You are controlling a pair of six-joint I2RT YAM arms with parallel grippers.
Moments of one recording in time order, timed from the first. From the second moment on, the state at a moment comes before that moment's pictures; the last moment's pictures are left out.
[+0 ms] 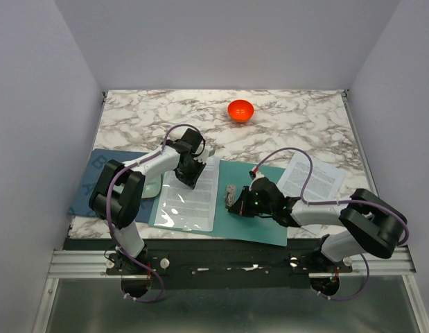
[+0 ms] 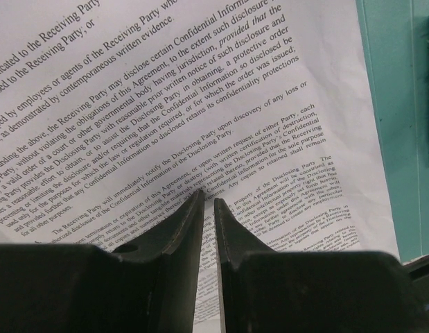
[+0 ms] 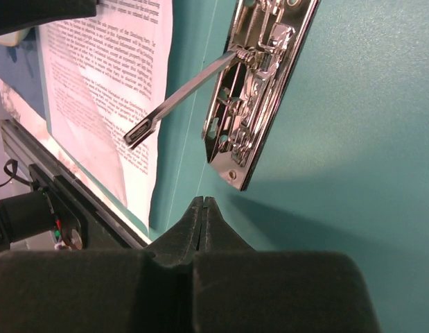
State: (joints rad) left arm -0.50 1.73 1.13 -0.67 0.17 0.07; right arm 0.87 1.41 0.43 0.33 -0.09 0.92
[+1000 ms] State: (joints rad) left arm -0.52 1.72 1.08 -0.66 0.13 0.11; right arm 0.75 1.58 0.55 0.58 -0.05 1.02
